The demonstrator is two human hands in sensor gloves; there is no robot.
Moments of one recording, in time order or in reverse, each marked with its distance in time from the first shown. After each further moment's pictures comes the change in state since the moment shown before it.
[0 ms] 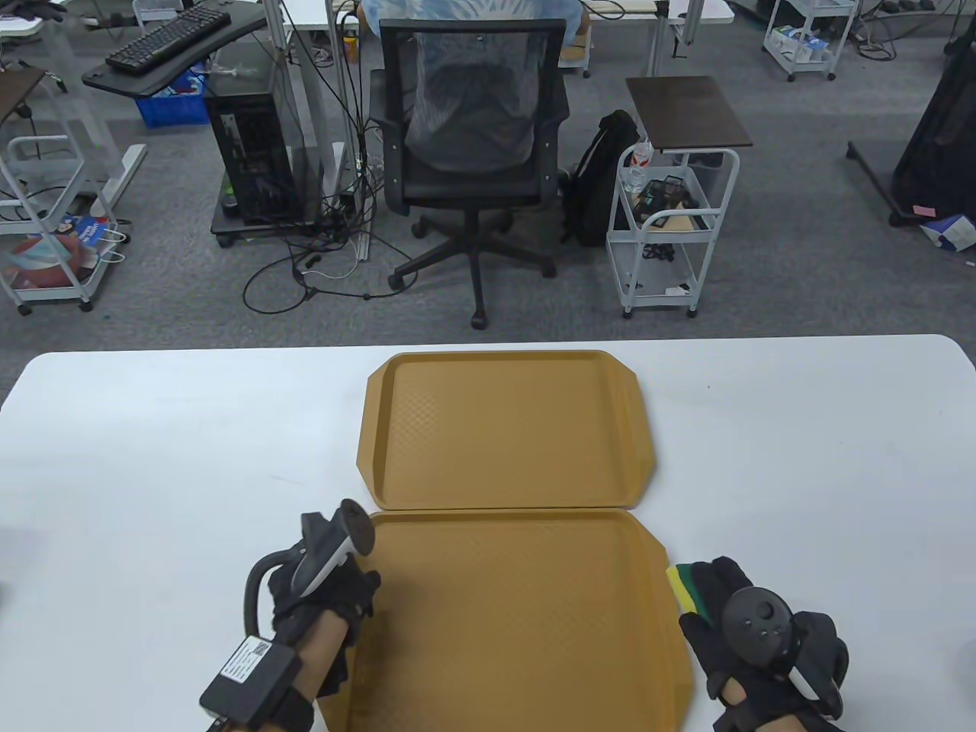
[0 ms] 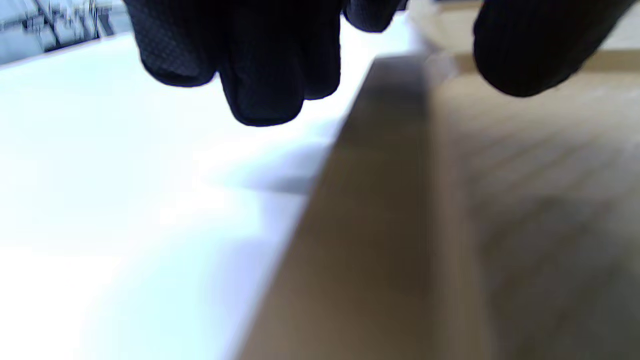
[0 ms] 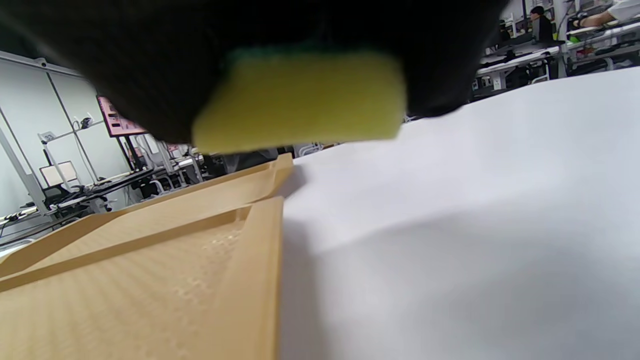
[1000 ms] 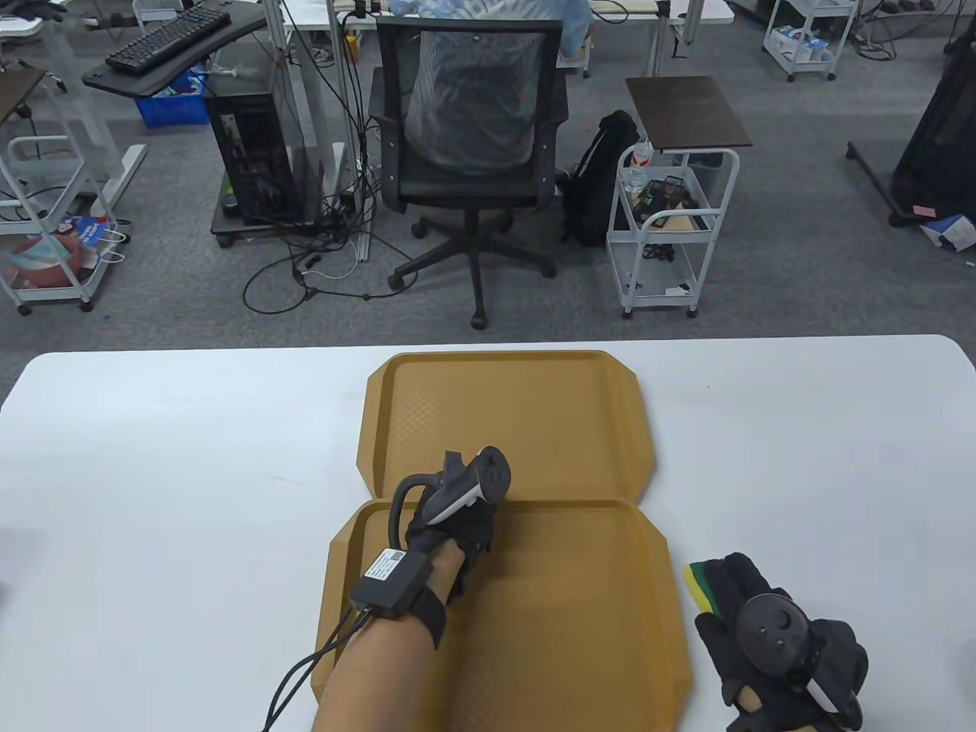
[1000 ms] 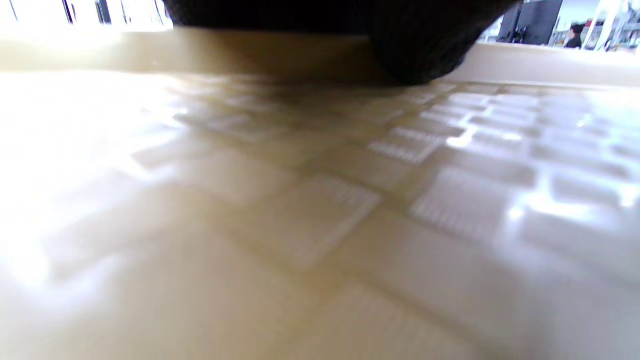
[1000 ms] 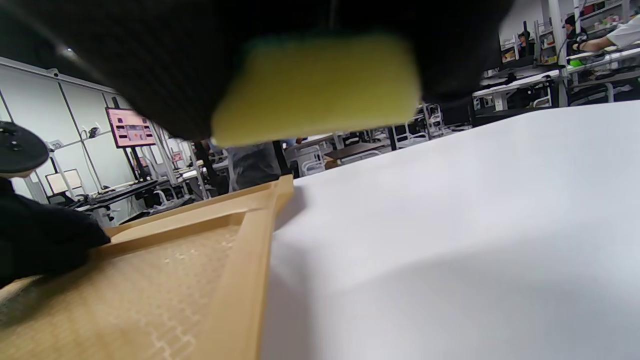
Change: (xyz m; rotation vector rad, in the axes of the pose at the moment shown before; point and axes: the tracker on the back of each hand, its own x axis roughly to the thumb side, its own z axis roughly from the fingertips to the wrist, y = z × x) left_hand 0.201 0.026 -0.042 0.289 -0.450 -0.095; right_hand -0.001 -0.022 0.012 -0.044 -0.025 0.024
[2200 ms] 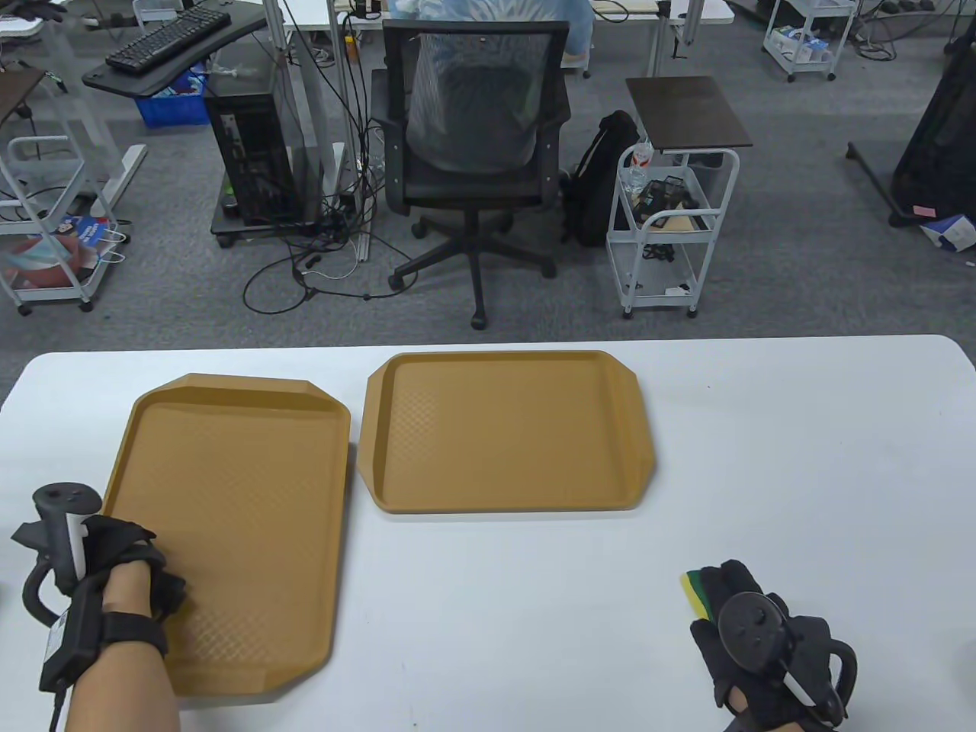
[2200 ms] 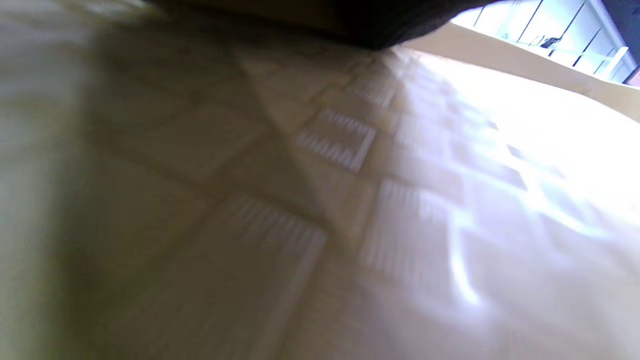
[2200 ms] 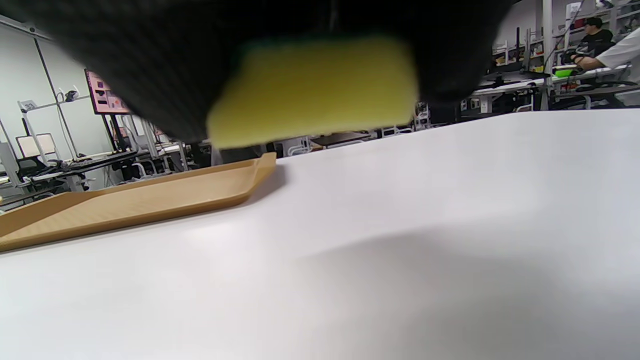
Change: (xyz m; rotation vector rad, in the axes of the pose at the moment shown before) left_hand -0.419 -0.011 0.137 0.175 1.135 0.568; right_hand 0.006 0.012 -0.002 0.044 0.032 0.098
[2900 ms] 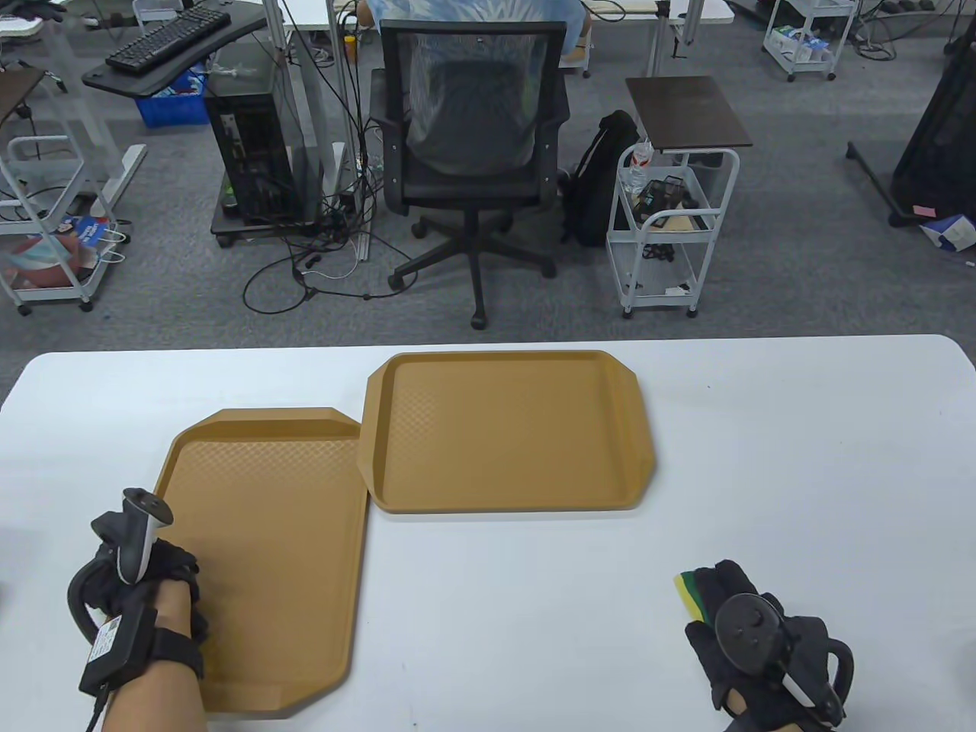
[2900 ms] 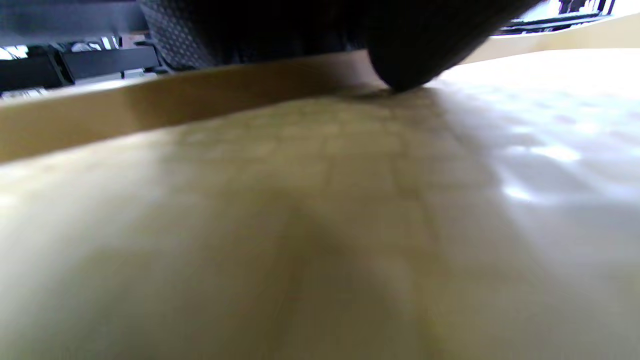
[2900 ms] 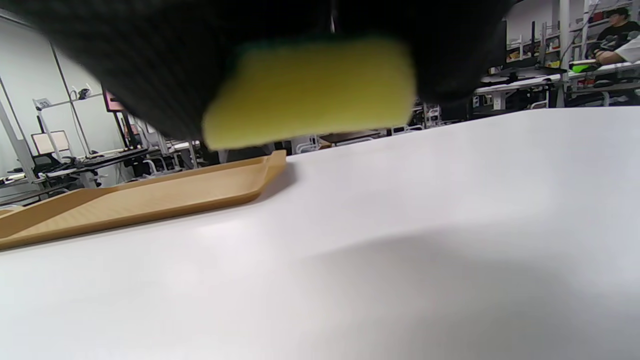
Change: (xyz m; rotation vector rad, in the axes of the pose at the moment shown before) left_hand 0.014 -0.049 0.019 -0.007 -0.034 -0.473; right_hand 0.002 0.002 0.001 0.016 -0.025 -0.002
